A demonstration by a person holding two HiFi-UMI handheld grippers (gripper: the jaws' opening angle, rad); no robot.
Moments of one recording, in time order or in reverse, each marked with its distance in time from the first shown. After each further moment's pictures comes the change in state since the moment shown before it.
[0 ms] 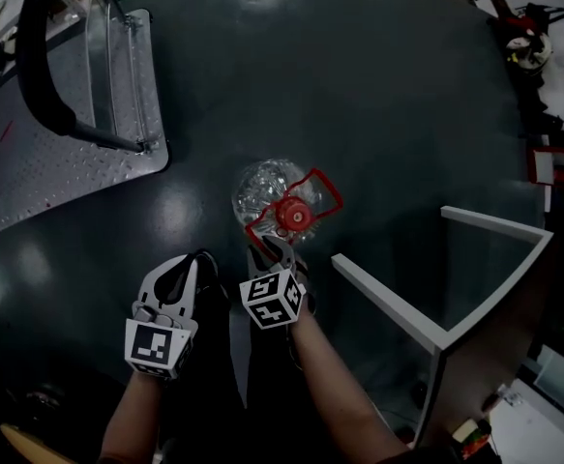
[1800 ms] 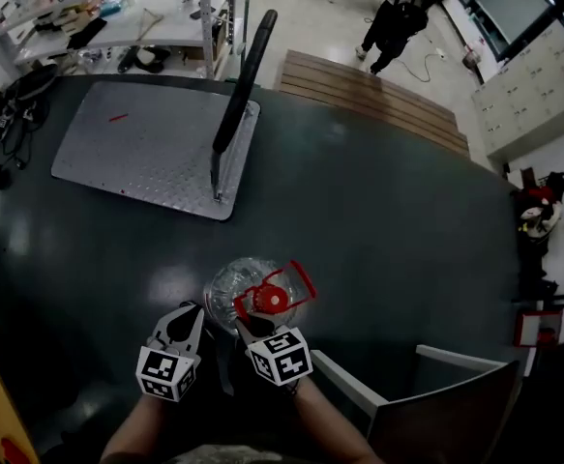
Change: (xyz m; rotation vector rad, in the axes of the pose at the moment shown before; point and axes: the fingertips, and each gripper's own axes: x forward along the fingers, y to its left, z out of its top) left arm -0.179 -0.073 0.017 -0.221 -0.174 0.363; right arm -0.215 0.123 0.046 -0.077 -0.133 0.552
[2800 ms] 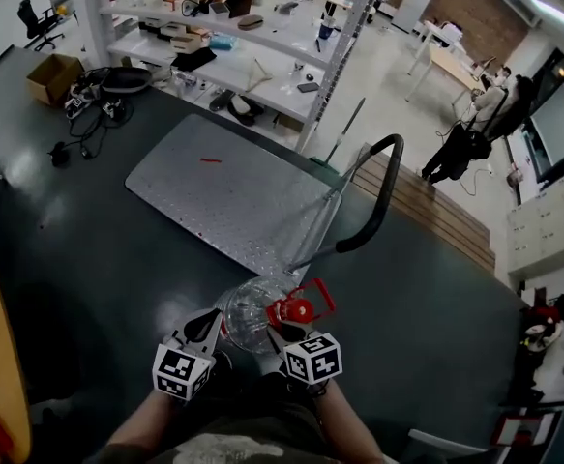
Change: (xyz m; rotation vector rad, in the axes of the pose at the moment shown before) left arm -0.122 0.232 0.101 -0.020 -0.210 0.191; right arm 0.124 0.136 0.175 -0.259 0.035 0.082
